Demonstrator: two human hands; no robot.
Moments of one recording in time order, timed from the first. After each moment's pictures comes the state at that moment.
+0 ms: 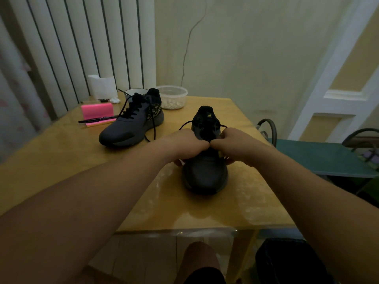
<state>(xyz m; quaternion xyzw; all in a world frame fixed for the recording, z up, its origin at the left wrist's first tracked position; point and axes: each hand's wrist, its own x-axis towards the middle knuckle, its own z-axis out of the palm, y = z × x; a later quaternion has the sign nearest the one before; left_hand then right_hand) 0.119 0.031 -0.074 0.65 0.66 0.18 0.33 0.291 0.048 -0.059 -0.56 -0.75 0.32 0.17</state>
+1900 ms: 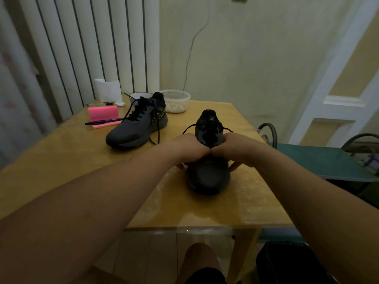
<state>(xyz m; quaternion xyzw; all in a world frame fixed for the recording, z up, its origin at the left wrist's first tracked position) 0.116 0.018 -0.073 0.64 0.66 0.19 0.36 0.288 0.043 -0.053 -0.57 -0.74 0.36 0.10</state>
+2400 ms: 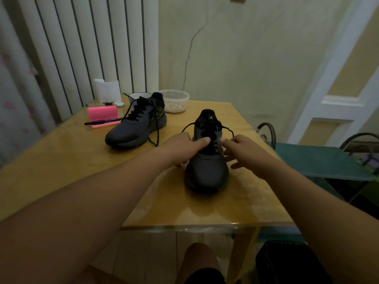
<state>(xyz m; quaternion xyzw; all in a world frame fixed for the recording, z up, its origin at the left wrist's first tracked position) 0.107 0.013 -0.086 0.63 0.66 0.26 0.32 0.309 0.029 -0.074 -0.58 -0.70 0.34 0.25</state>
